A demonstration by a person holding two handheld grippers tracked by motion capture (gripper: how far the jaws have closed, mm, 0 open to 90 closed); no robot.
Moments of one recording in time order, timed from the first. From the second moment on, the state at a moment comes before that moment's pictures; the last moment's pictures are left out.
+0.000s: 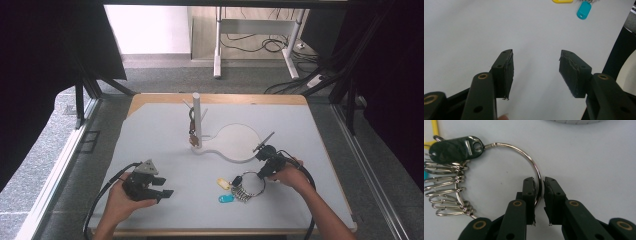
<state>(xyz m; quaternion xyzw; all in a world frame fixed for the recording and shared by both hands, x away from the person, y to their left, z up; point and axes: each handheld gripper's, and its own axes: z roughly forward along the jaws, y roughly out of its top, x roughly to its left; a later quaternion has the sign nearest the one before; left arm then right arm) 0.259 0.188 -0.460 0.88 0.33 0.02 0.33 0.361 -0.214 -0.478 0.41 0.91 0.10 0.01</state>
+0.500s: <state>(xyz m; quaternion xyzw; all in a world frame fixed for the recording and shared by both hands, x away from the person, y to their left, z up) 0.258 0.187 -0.460 0.88 0.33 0.02 0.33 0.362 -0.201 -0.479 0.42 0.91 0.06 0.03</state>
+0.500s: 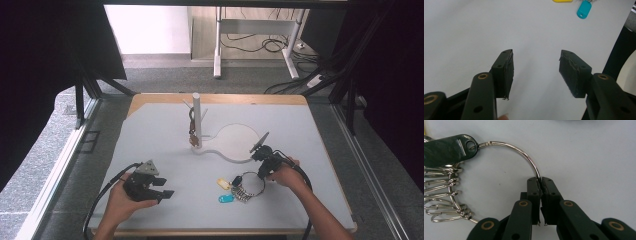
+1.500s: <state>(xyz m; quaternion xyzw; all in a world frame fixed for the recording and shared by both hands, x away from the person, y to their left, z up) 0.258 0.189 -0.460 0.88 0.33 0.02 0.33 0.356 -0.204 -0.459 0.41 0.91 0.11 -0.01</state>
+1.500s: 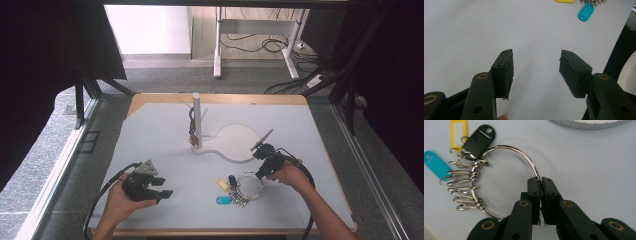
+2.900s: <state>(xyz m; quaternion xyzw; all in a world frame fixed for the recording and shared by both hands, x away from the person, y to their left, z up) 0.257 0.190 -0.459 0.88 0.33 0.02 0.33 0.327 -0.187 -0.430 0.33 0.92 0.18 -0.12</state>
